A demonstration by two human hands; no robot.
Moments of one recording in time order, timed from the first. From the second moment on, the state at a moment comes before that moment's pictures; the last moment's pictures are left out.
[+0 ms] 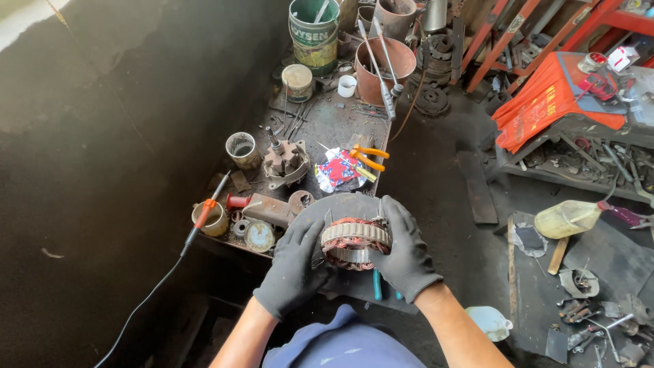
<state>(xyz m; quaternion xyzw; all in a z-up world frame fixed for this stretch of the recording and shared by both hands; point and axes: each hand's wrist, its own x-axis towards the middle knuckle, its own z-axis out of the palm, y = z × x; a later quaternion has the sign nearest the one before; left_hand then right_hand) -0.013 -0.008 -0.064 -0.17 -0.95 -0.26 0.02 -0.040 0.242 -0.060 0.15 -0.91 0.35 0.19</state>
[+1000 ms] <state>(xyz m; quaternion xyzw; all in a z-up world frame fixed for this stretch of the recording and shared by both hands) -0.013 0.025 -0.075 -0.15 -0.88 -0.32 0.31 0.027 0.260 -0.122 0.03 -0.96 0.21 0.15</state>
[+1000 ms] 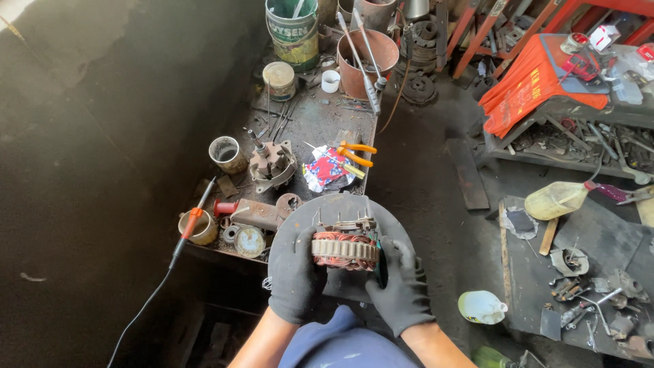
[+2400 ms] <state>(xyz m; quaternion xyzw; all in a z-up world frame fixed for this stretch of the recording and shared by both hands) 0.055 0.080 -0.098 -0.01 -0.84 -0.49 0.23 -0.027 0.226 -0.046 0.04 -0.67 0.74 -0.04</state>
